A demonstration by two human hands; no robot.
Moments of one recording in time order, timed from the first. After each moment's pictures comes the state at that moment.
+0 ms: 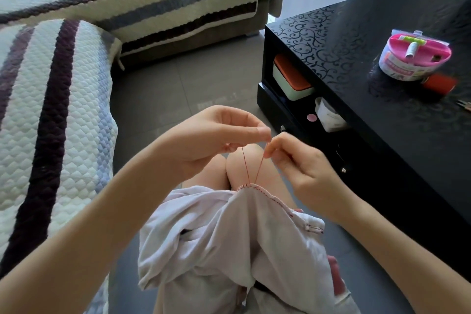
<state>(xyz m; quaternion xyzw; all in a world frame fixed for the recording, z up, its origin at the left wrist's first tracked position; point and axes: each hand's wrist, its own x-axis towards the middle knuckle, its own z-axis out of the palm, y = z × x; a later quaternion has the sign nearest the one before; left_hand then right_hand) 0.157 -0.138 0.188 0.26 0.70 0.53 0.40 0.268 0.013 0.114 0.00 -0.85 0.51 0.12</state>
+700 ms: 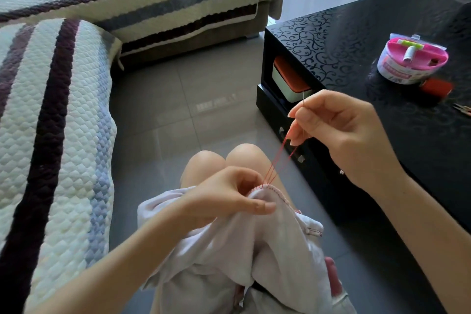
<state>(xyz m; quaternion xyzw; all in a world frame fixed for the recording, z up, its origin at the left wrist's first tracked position) 0.196 -0.145 0.121 0.27 0.70 0.47 0.47 0.261 0.039 0.165 0.01 -0.74 0.65 0.20</state>
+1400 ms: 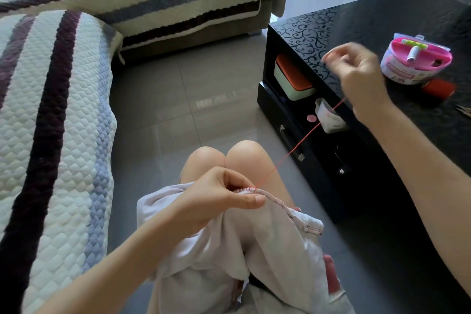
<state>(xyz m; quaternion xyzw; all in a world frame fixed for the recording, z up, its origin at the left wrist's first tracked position) 0.202 -0.160 0.120 0.16 0.68 0.54 0.46 0.186 0.120 0.152 -0.17 -0.79 0.52 0.26</state>
